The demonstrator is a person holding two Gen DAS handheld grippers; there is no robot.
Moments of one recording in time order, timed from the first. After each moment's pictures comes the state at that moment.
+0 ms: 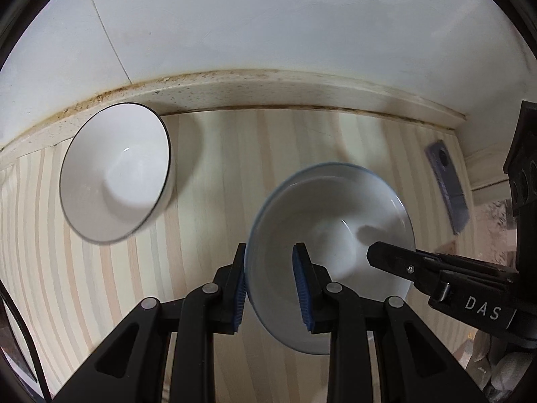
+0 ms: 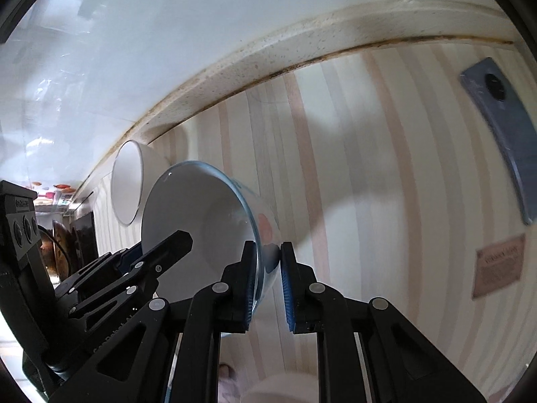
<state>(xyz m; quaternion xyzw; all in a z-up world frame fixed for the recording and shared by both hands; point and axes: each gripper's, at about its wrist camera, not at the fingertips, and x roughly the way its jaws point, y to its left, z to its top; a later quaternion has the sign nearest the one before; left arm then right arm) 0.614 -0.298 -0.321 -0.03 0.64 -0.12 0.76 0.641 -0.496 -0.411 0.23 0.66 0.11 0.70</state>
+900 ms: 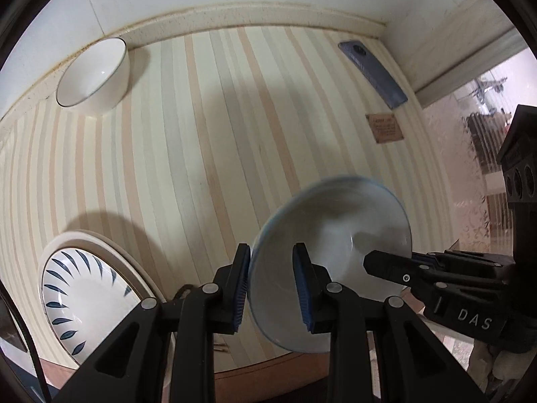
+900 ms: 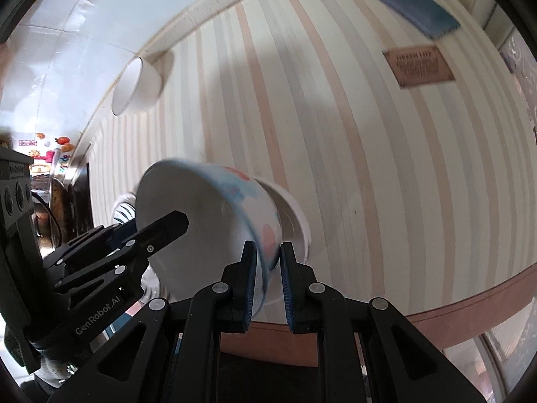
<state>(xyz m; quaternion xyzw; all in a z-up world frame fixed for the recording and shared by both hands) 0.465 -0.331 -0.299 0.02 0.67 -0.19 0.72 0.444 -0.531 -0.392 0.24 0.69 0.08 0.68</state>
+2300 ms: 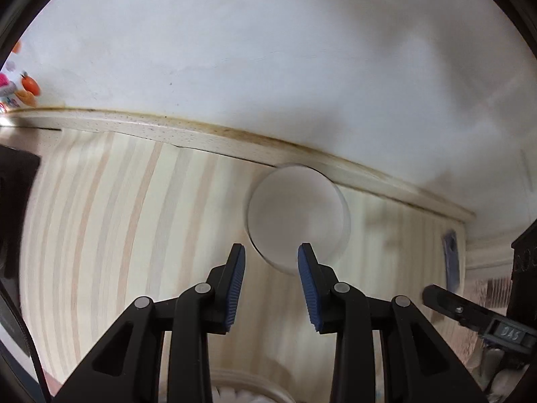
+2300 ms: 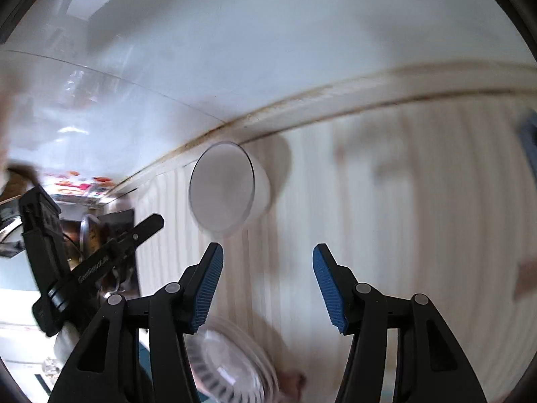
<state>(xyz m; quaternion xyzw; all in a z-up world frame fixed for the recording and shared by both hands) 0.650 -0.116 -0.284 -0.15 0.60 -0.02 0.78 0.692 -0.400 -0.369 0.23 0.64 0.16 0.71</state>
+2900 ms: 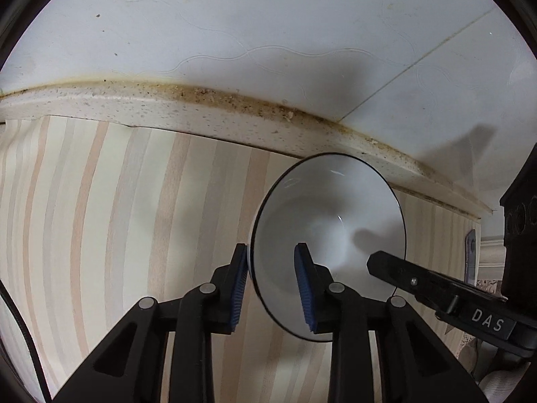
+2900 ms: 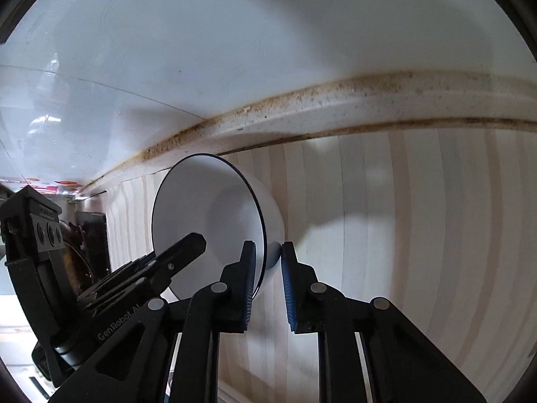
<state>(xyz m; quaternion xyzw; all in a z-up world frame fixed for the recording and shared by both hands) 0.679 -0.130 -0.361 -0.16 0.64 -0.05 0.75 0.753 -0.337 -0.440 0.20 0.67 0.17 0.70</state>
